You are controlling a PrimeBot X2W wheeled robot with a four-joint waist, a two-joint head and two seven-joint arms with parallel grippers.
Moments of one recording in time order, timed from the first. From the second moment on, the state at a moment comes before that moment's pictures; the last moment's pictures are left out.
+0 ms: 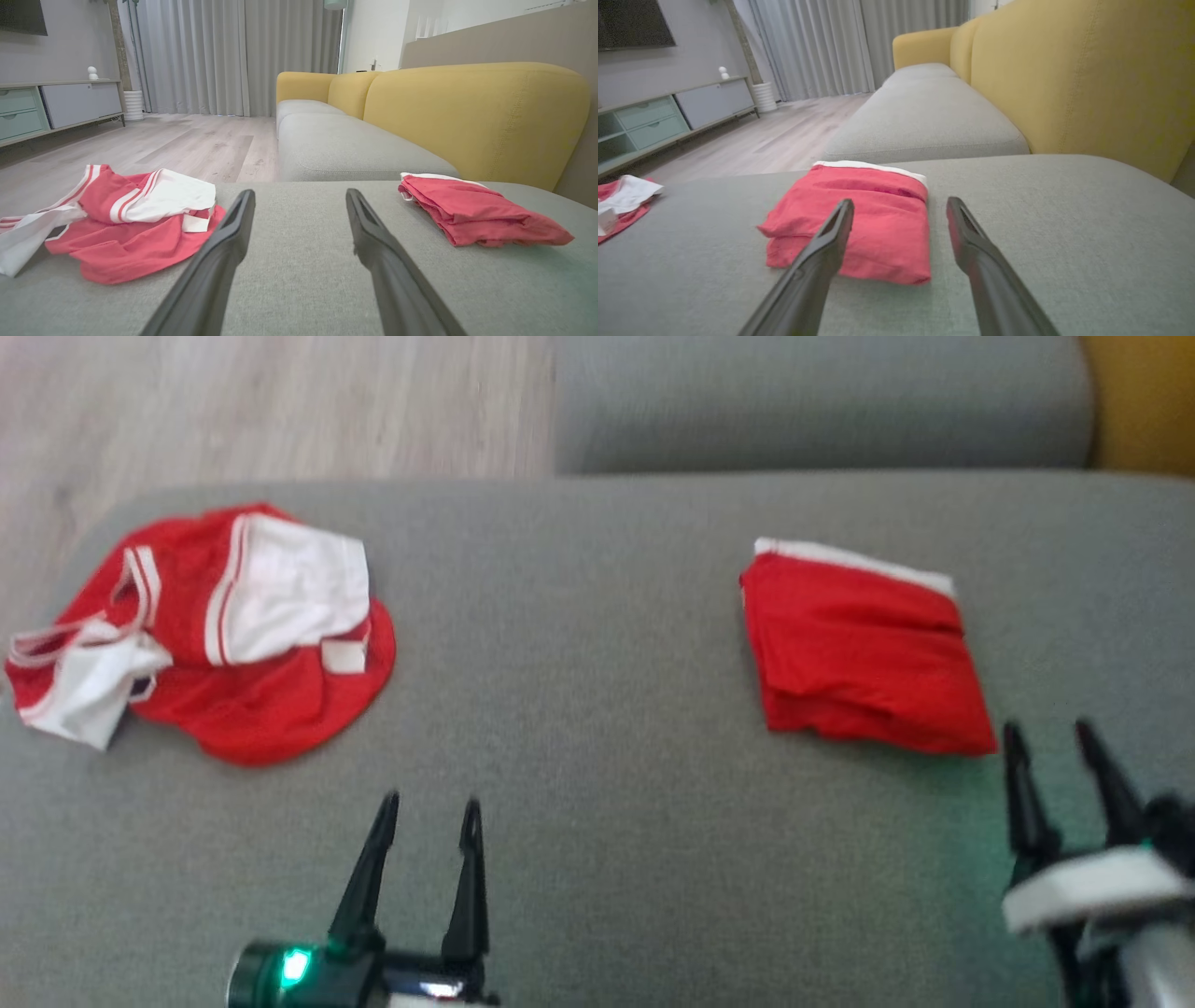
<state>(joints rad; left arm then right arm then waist) 0.15 0.06 -0.32 0.02 -0.12 0.11 -0.26 0.01 -0.23 0.04 0.30 0.32 0.12 -0.25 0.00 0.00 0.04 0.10</state>
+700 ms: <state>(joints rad) -0.02 0.05 -0.43 0.02 -0.15 0.19 -0.26 -0.41 -0.37 0.22 0.66 0.65 0.12 0.11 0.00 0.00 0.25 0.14</state>
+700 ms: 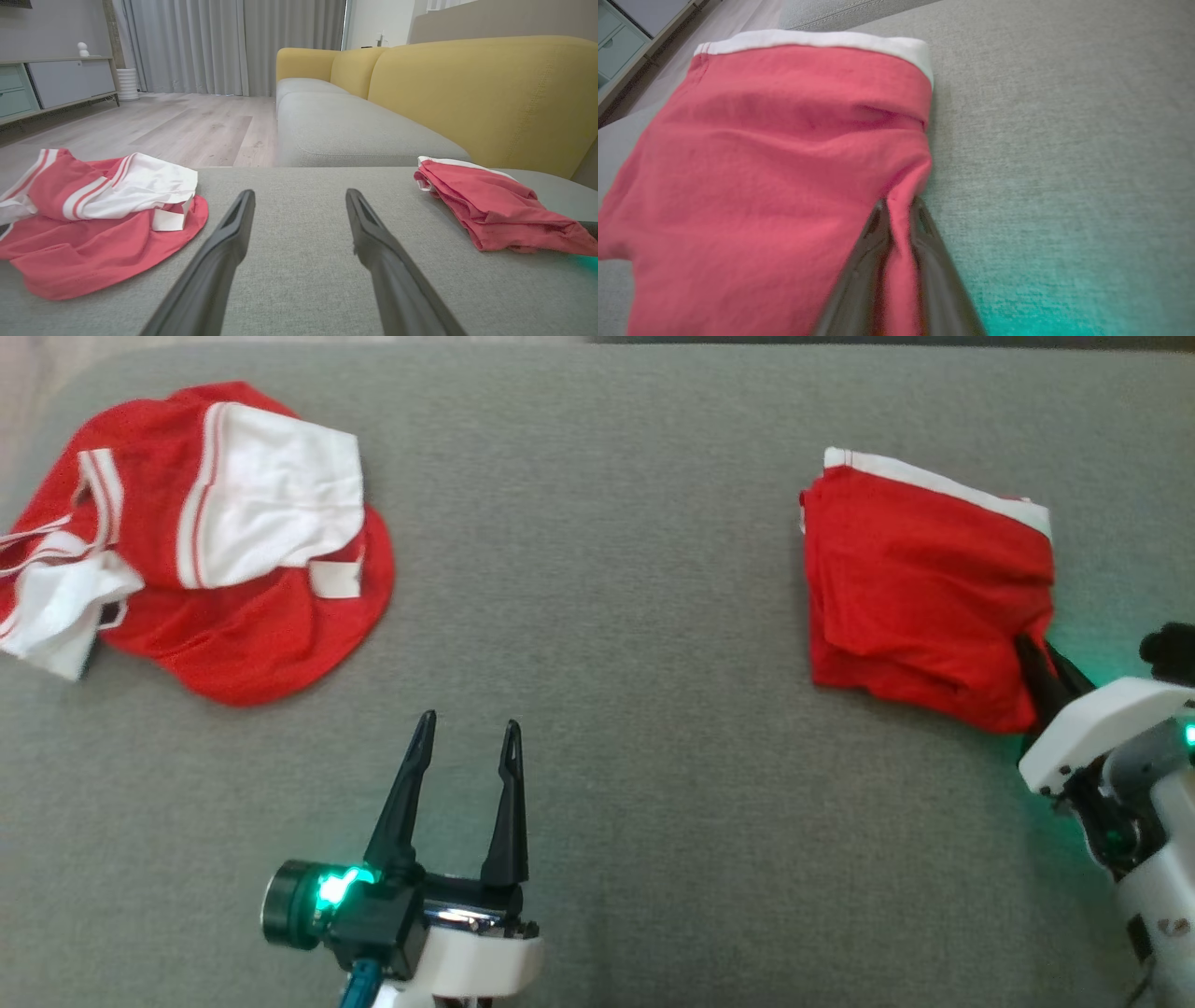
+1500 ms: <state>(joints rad) -0.25 0.05 -0.43 0.02 -0.08 0.15 -0.26 -0.66 -0.80 0.27 0.70 0.61 0.12 0.03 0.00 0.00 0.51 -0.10</state>
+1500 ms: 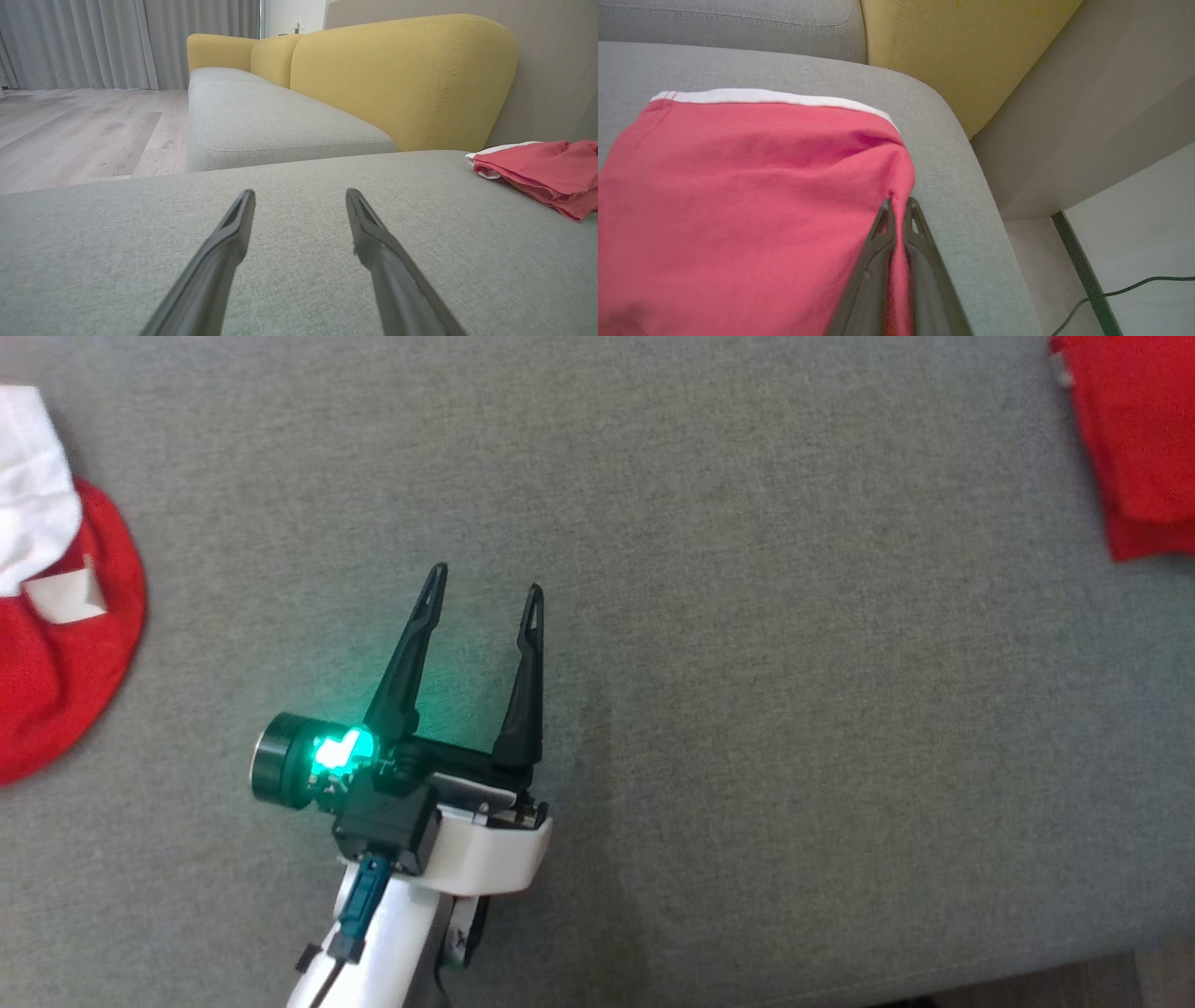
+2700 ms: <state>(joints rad) 0.09 0.05 -0.32 0.13 -0.21 0.17 -0.26 -0.10 -0.20 0.22 0.53 0.39 0.12 -0.25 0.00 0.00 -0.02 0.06</state>
